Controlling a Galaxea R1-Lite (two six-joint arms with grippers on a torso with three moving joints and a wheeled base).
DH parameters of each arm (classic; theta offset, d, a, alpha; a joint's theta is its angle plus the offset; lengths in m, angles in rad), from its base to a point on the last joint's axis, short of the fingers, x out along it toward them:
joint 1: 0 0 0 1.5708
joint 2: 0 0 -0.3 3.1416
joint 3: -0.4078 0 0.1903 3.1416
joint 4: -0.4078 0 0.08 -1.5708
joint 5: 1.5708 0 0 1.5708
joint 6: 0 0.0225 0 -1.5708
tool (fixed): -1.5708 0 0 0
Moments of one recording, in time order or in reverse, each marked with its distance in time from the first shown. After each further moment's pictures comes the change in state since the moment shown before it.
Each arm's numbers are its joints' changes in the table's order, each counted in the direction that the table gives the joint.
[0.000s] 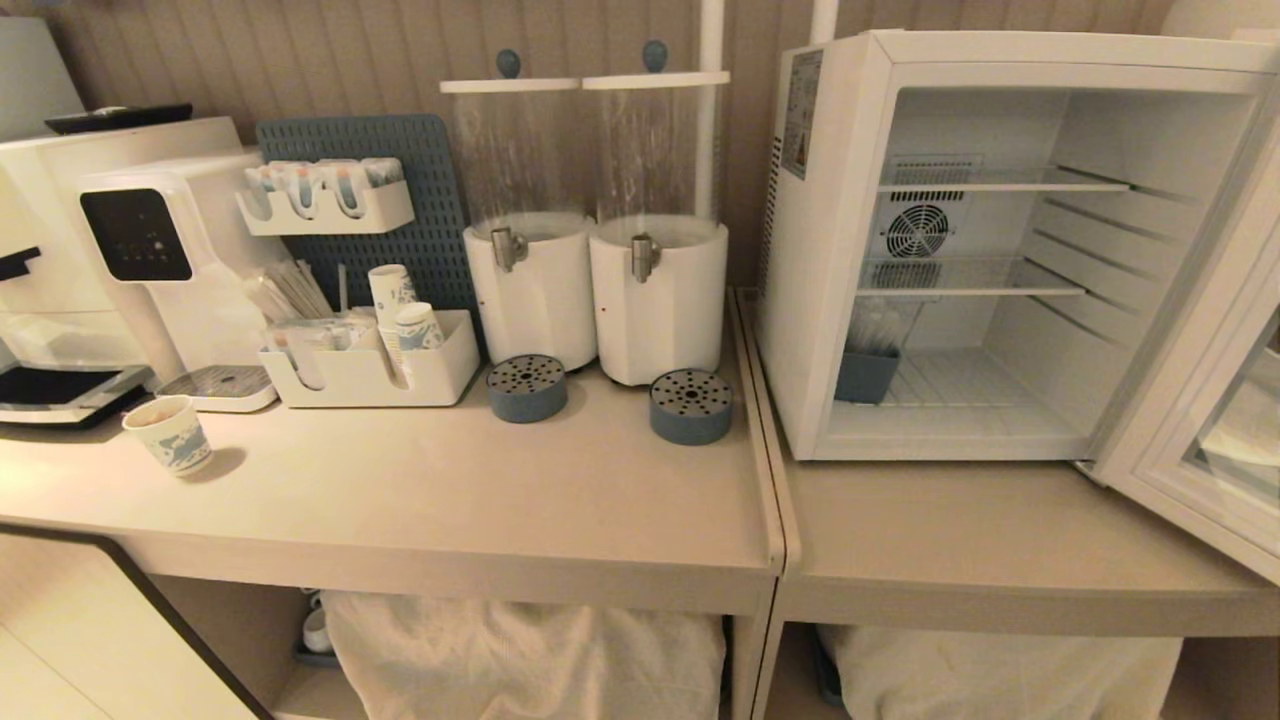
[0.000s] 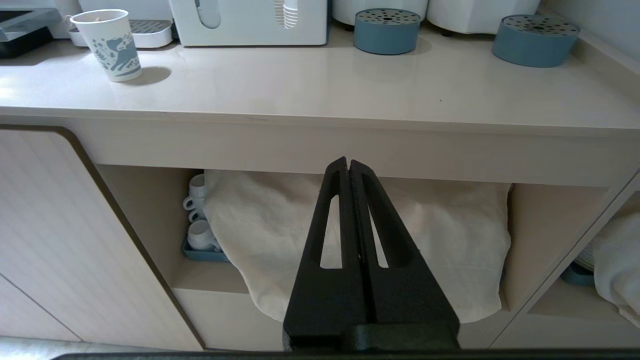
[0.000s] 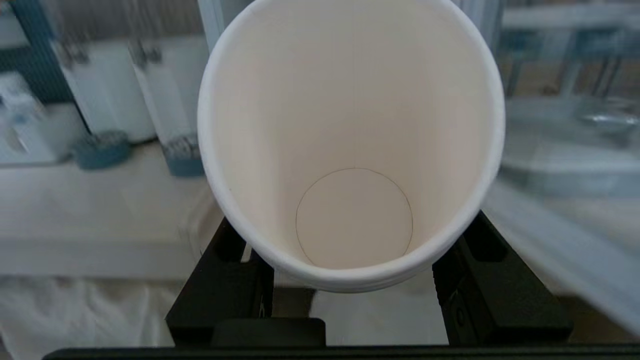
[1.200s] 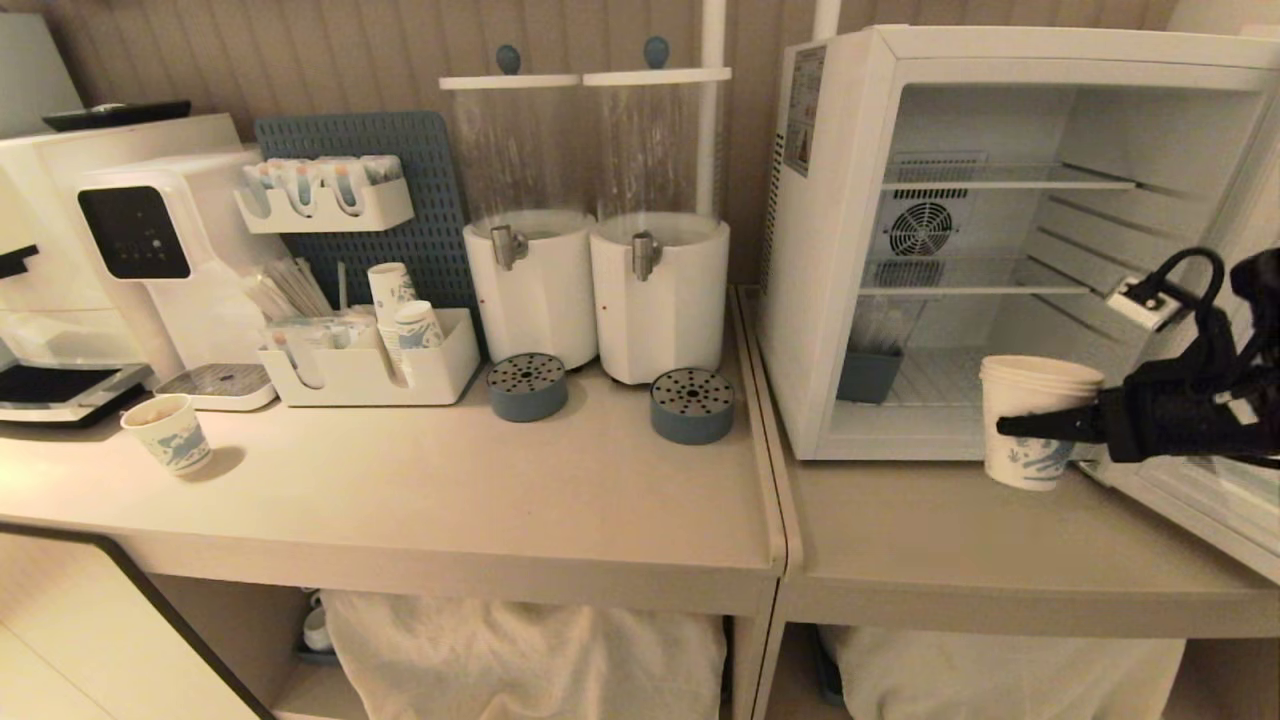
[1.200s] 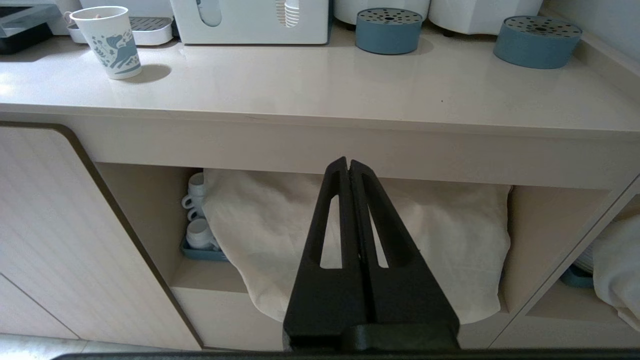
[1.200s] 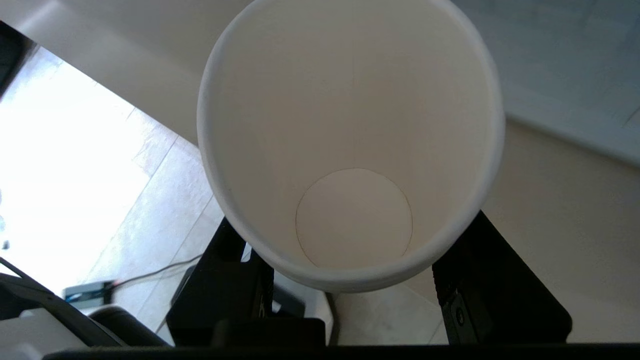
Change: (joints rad) left arm 0.000 0.000 0.000 0.000 0.000 -0.008; right arm -0.165 -1.546 -0.570 0.041 0.651 -0.288
